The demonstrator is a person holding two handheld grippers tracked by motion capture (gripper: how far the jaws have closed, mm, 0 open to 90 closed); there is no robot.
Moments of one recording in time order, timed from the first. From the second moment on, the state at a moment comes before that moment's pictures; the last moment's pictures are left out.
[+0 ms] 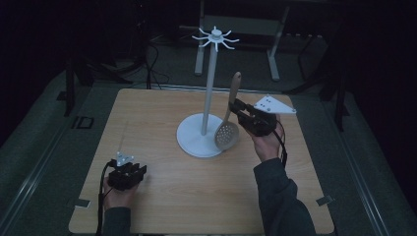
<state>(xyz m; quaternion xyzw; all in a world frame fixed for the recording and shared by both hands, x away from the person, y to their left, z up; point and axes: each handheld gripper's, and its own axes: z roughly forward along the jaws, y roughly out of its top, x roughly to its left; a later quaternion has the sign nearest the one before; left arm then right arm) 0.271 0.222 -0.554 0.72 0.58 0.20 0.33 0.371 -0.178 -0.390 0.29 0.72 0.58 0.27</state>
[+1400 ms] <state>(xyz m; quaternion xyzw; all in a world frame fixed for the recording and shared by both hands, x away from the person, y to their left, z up) 0.271 0.223 -0.553 0.72 0.58 0.20 0.34 0.398 -0.165 -0.341 0.29 0.71 0.58 0.27</state>
